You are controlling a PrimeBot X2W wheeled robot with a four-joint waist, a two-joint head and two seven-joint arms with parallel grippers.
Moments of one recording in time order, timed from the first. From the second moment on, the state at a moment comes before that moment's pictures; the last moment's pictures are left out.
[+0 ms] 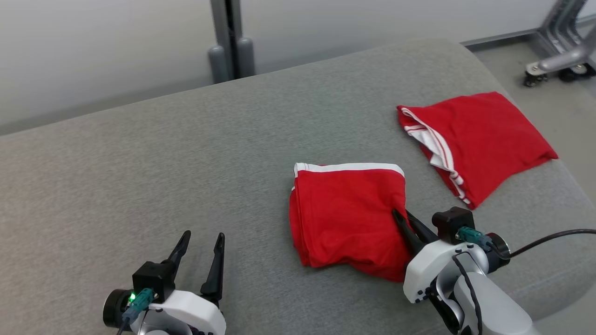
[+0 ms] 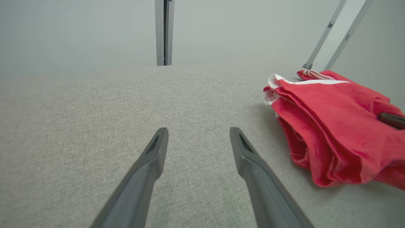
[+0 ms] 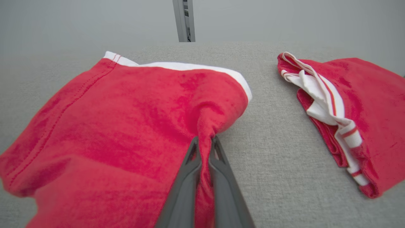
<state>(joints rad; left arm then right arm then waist) -0.13 0.05 -0.19 0.45 -0.24 -0.03 -0.26 -0.50 -0.06 0.43 0.88 0.30 0.13 -0.26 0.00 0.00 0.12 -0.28</state>
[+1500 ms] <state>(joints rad) -0.25 0.05 -0.24 0.42 -0.17 -0.06 -0.26 -0.99 -0.52 0.22 1.26 0.04 0.13 -0.22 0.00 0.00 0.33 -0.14</state>
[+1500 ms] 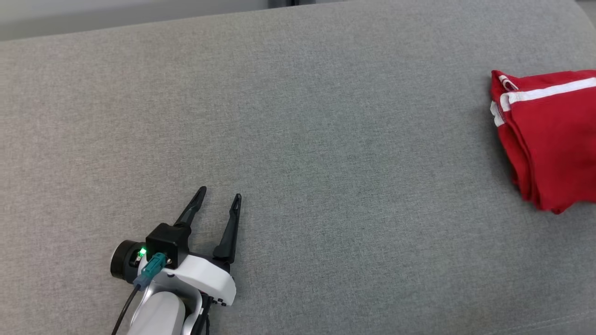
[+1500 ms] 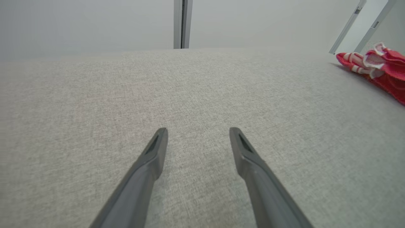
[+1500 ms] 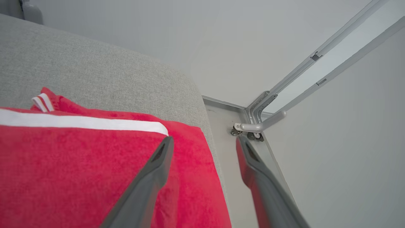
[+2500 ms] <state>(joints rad) -0.13 0.05 -0.13 0.43 -0.19 -0.02 -0.26 -0.46 -0.11 -0.02 0.71 0.04 0.13 -0.26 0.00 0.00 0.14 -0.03</state>
